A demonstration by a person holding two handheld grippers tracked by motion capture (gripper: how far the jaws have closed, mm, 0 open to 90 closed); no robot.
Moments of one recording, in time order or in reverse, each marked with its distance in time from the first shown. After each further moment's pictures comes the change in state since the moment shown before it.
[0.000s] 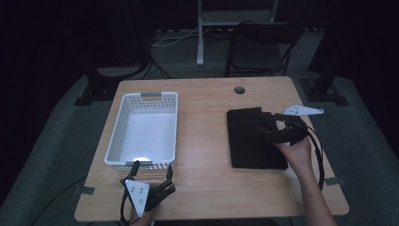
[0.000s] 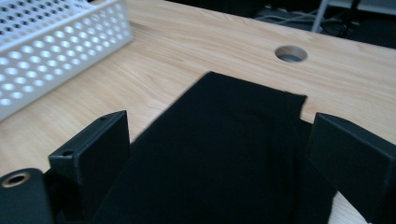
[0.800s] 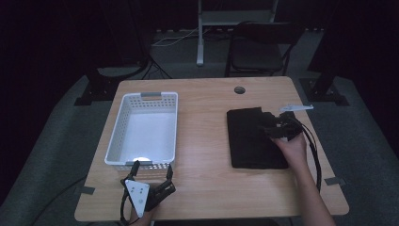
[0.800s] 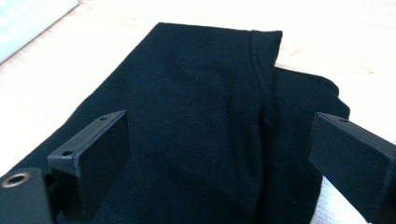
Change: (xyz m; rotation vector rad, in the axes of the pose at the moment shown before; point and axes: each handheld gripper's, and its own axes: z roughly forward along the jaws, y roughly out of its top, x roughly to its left) left arm 0.000 0.000 0.000 -0.003 0.000 -0.001; right arm -0.039 -0.021 0.043 0.143 -0.032 0.136
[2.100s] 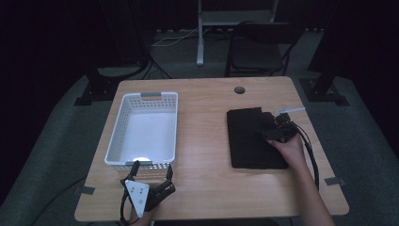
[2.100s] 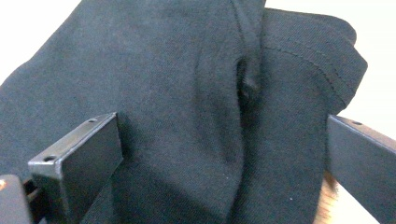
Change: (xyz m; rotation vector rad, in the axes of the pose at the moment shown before) left arm 0.000 0.000 0.000 -0.003 0.000 0.000; right arm -0.014 -0.012 0.028 0.129 -0.022 0.040
